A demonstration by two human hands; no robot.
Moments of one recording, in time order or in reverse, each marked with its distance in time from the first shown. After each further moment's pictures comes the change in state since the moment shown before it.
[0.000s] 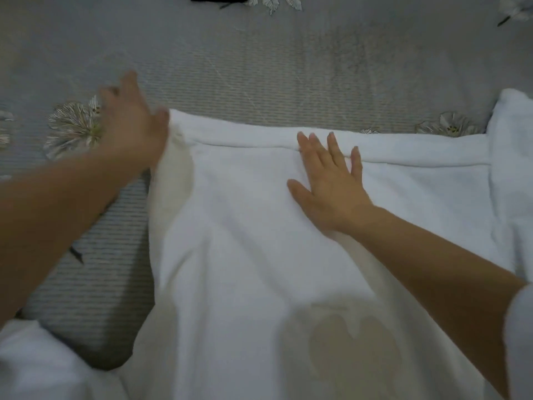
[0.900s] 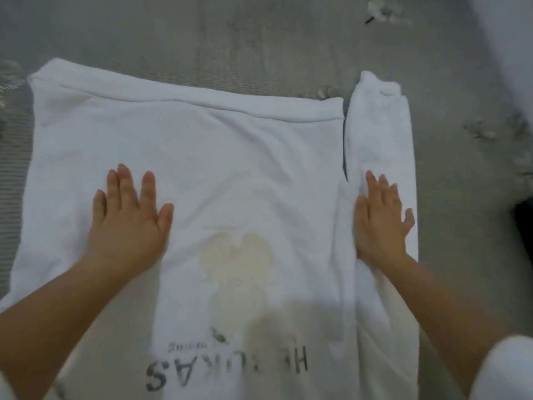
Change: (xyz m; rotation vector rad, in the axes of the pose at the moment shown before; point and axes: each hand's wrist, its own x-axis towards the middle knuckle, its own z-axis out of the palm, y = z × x) left_hand -0.229 0.032 0.069 0.406 -0.346 0.179; right_hand -0.211 0.170 -0.017 0.033 0.210 0.622
